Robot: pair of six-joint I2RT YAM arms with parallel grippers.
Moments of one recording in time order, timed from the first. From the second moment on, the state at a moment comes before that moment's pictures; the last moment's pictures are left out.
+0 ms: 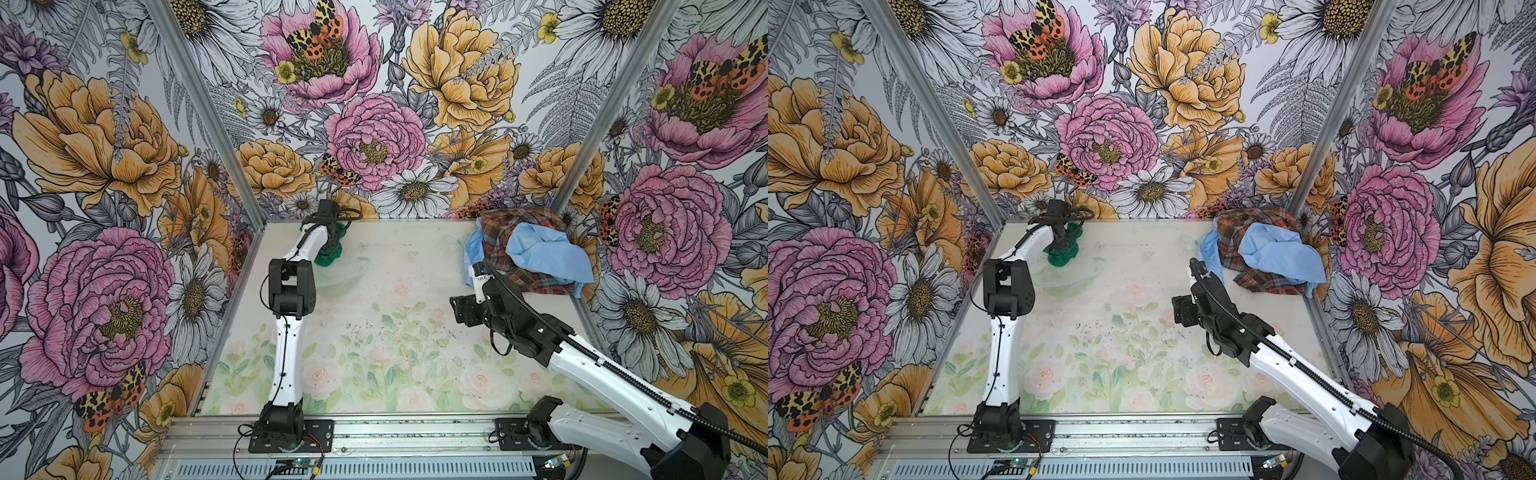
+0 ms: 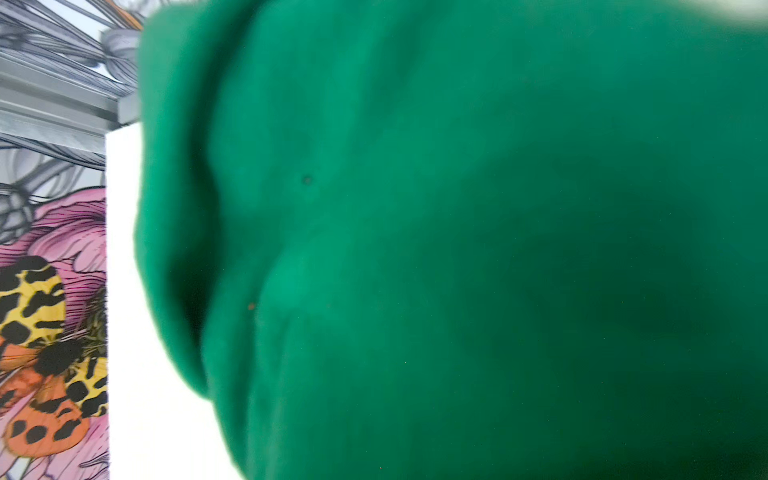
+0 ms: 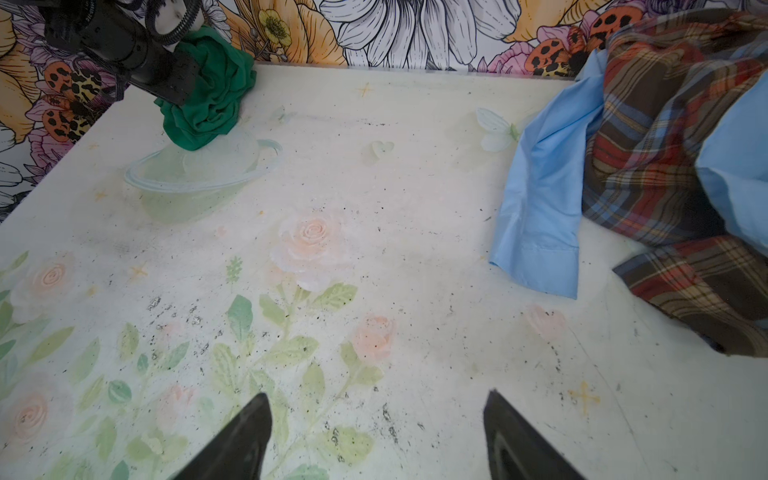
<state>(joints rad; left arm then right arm) -0.09 2.53 2.26 -0.78 -0.34 0.15 0.64 1.01 0.81 -0.46 0.19 0.32</state>
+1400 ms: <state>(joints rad) -0.04 1.32 0.60 0.11 -0.46 -0.21 0.32 1.01 0.76 -0.37 0.24 0.23</state>
